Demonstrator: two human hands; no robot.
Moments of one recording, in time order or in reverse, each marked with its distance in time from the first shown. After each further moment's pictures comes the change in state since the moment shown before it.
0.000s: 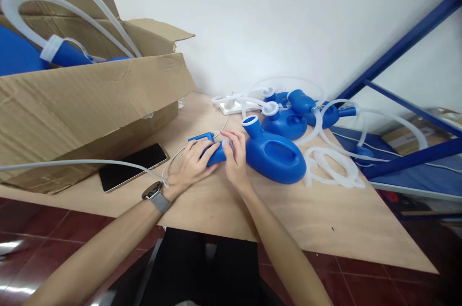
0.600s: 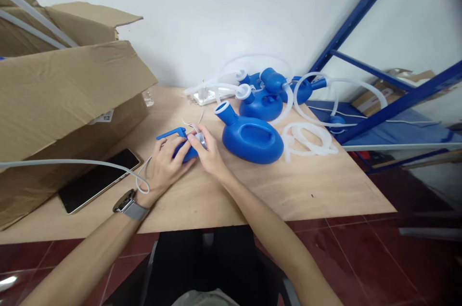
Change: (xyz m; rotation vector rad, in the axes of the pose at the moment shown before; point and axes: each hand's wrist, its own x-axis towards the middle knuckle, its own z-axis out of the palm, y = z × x) left_hand -0.003 -0.005 0.004 0.066 0.071 0.074; right_hand 0.002 0.005 0.009 0.215 -0.113 0.223
